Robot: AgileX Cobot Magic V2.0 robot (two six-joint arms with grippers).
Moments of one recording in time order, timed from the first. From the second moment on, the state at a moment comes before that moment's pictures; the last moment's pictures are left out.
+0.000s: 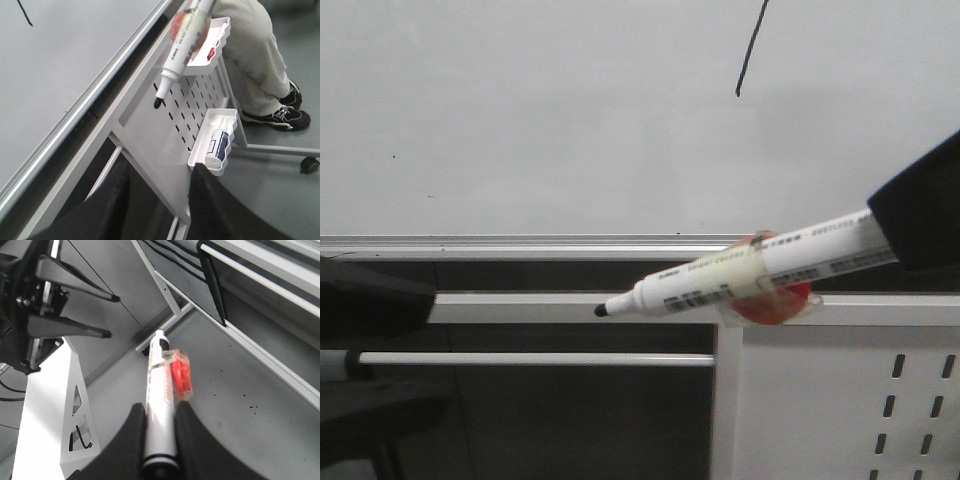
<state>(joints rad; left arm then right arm) -1.02 0.99 -0.12 0.09 -0.48 0.36 0.38 0.81 -0.52 0.97 0.80 -0.85</state>
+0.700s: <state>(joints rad) -1.02 1.10 -0.27 -0.25 -0.48 0.78 0.38 0.85 -0.59 0.98 0.68 -0.90</state>
